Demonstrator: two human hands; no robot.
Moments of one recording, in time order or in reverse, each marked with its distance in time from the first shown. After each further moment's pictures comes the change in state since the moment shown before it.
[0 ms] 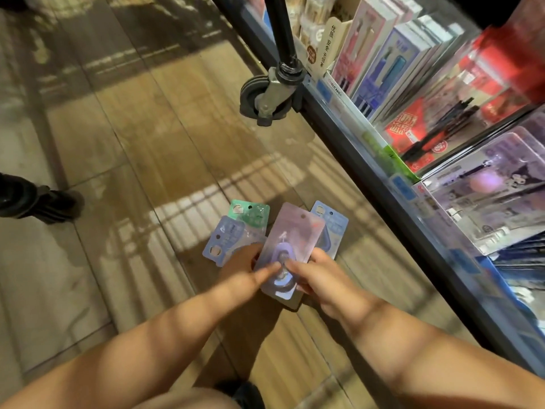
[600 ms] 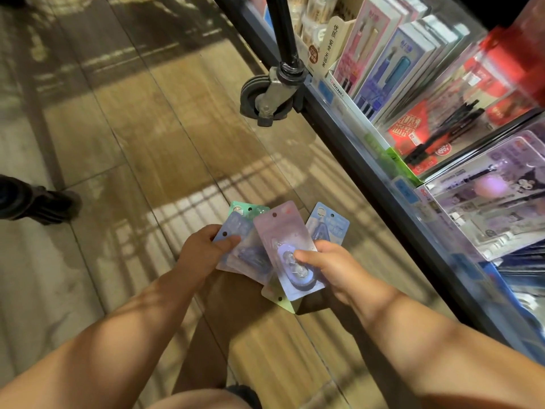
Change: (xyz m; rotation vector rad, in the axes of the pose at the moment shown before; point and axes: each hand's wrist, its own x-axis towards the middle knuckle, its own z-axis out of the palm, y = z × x) left_hand 0.027 -0.020 -0.048 -0.338 0.241 -0.276; right_hand 0.010 -0.026 -0.021 -0.076 -0.037 -0.014
